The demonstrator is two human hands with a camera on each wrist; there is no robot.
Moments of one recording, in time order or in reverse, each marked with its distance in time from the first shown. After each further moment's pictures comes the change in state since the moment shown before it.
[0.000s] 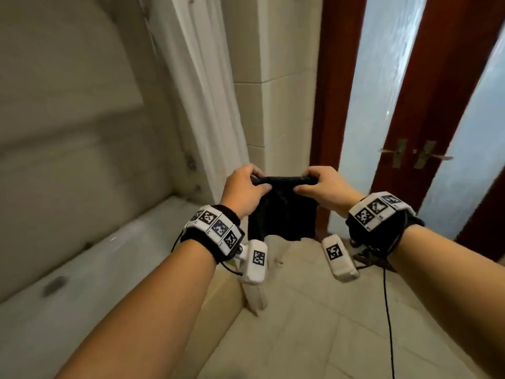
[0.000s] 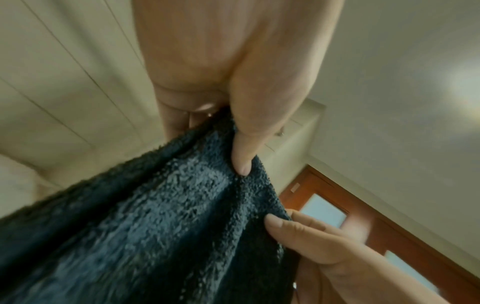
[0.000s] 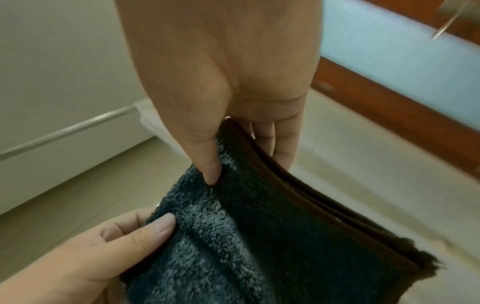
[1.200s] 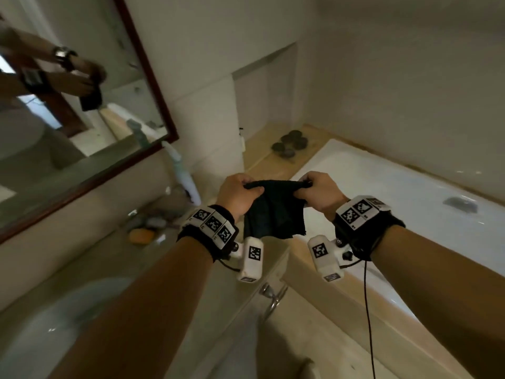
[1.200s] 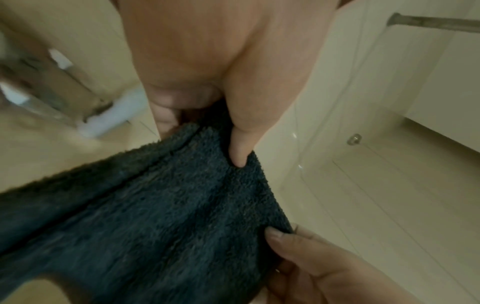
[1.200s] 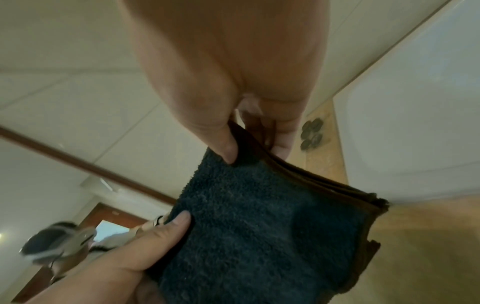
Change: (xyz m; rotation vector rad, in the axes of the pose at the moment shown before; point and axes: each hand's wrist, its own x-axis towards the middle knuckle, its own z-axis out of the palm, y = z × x) left_hand -0.699 -0.273 -0.450 0.073 1.422 -1.164; right_hand -0.440 -0.453 0.673 0.132 -1.473 -0.726
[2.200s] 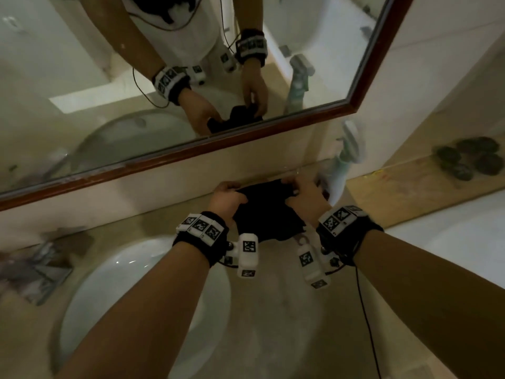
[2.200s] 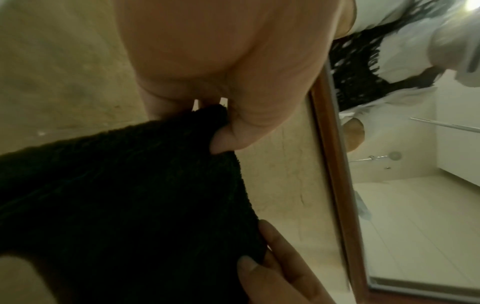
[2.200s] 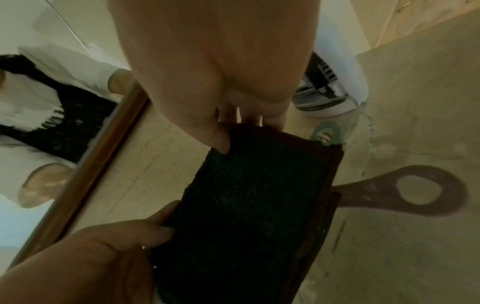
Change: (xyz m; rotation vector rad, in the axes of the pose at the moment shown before) left_hand 0.103 -0.287 -0.248 -0.608 0.463 -0.709; right_hand 0.169 -0.098 0.418 -0.304 -0.656 -0.230
